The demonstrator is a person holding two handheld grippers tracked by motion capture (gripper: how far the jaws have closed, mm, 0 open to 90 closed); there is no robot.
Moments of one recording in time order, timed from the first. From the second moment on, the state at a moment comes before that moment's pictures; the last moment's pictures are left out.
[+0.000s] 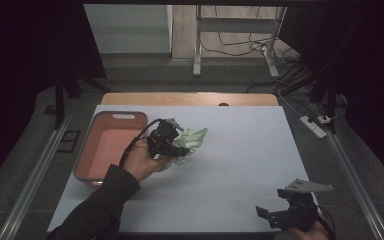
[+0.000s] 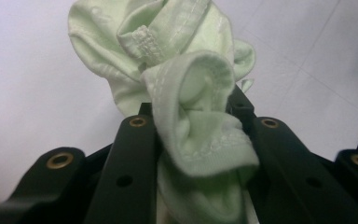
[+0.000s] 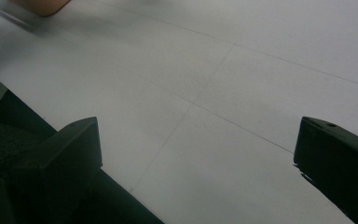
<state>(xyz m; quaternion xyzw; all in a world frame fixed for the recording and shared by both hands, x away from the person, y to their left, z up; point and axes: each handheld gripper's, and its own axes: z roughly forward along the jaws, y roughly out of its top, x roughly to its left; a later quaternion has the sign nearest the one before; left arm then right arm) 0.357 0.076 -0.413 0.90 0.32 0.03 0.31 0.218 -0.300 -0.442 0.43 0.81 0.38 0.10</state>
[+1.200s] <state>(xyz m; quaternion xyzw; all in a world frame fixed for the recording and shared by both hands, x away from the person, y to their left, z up) 0.354 0.019 -0.506 0.93 0.25 0.01 0.28 0.219 -0.298 -0.443 0.43 0.82 0.37 0.10</state>
